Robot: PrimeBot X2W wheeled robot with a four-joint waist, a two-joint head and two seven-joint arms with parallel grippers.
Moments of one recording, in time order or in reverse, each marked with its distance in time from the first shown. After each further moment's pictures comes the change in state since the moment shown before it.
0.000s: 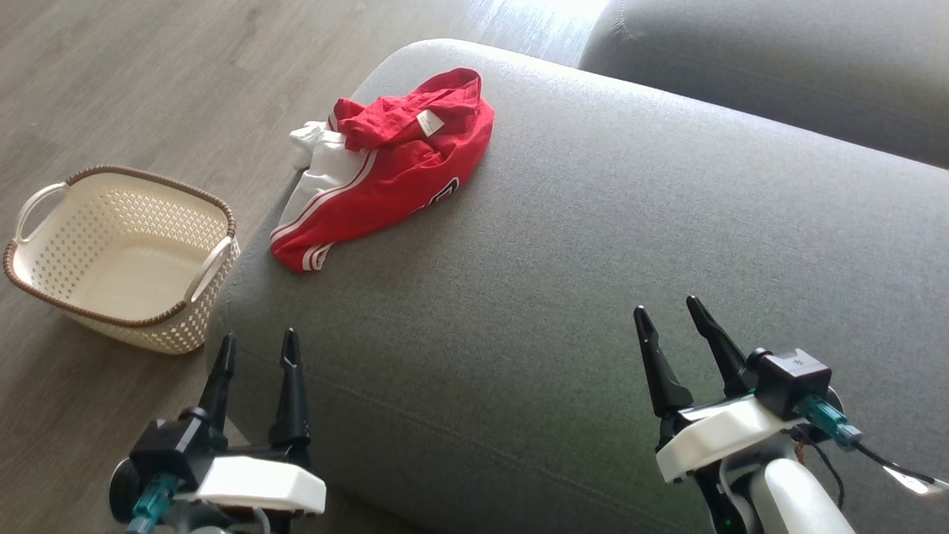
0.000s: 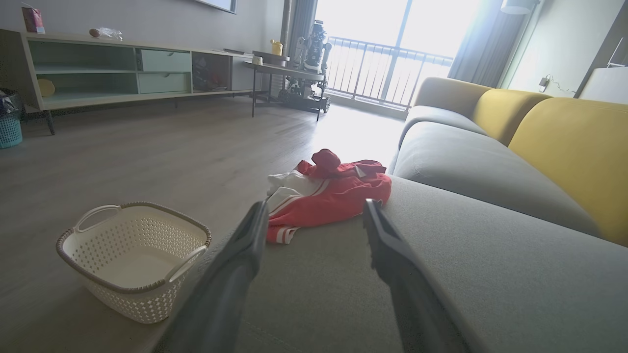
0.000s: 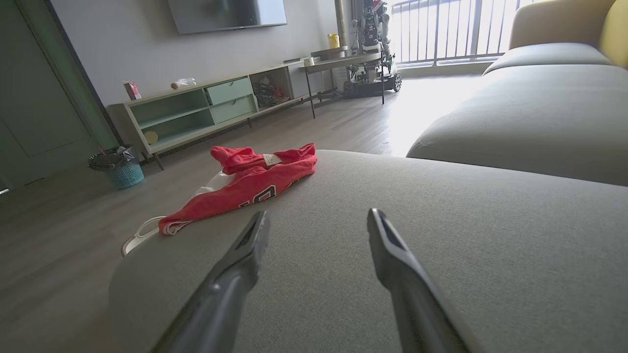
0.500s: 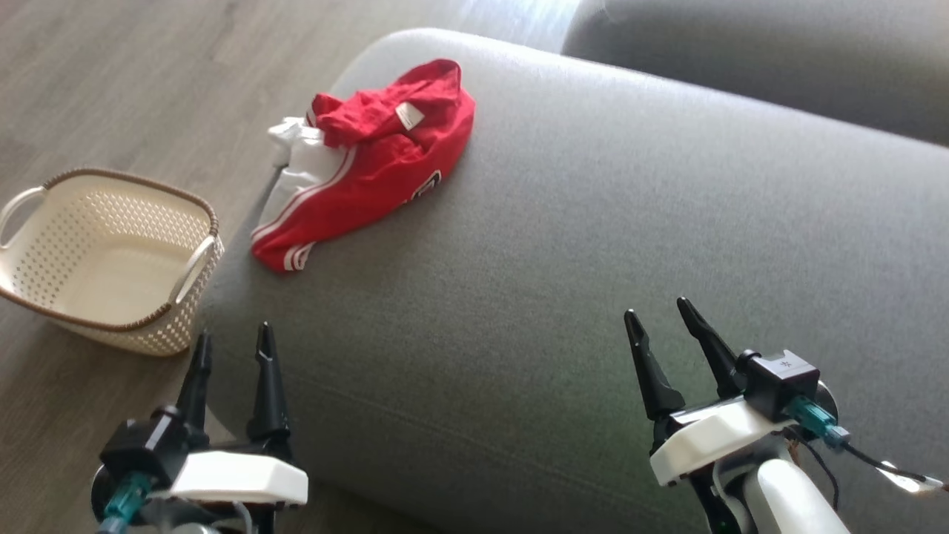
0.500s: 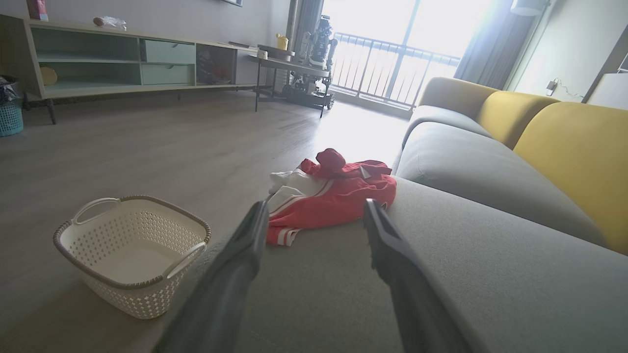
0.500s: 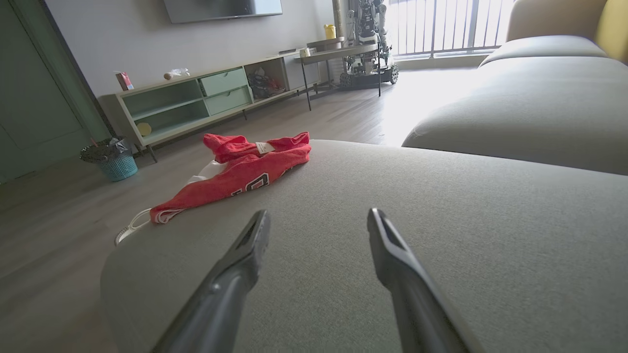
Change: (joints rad) left arm -0.002 0.000 0.042 -0.008 -0.045 0.003 0.000; right arm -0.001 0.000 0.021 0.002 -0.028 0.000 0.000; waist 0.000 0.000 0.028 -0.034
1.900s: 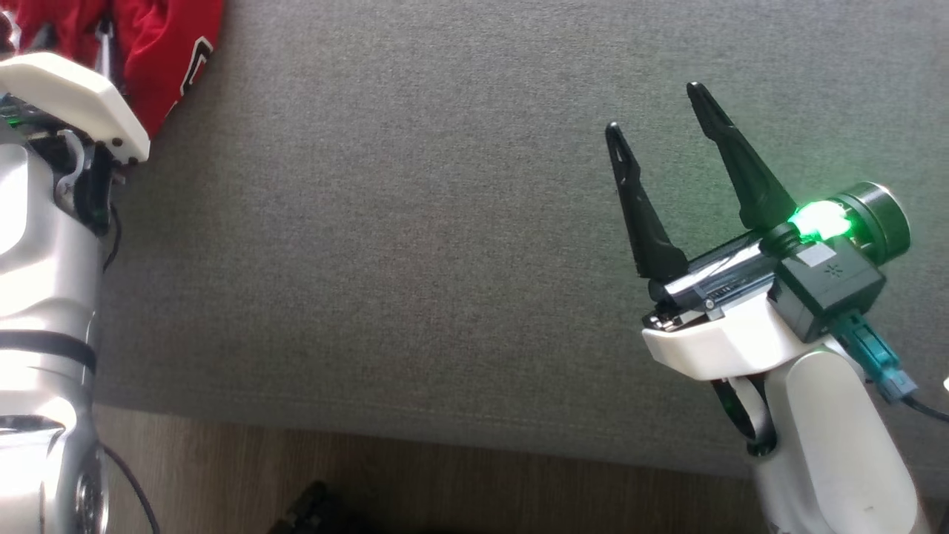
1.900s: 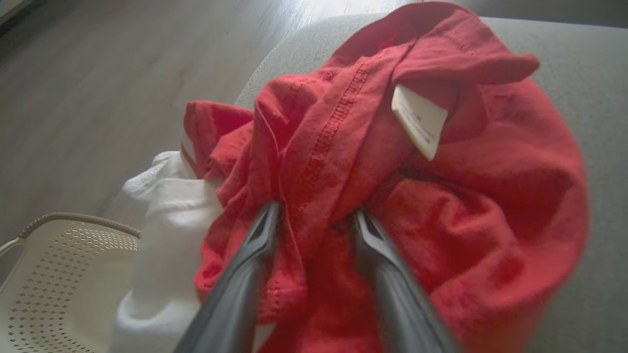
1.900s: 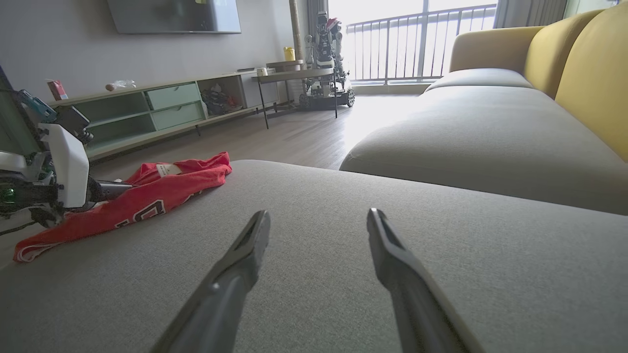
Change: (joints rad) left arm -1.125 0.199 0.042 1.087 0.031 -0.153 0.151; right arm -0.208 -0.007 0.043 -0.467 -0.237 0.000 0.120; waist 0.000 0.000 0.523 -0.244
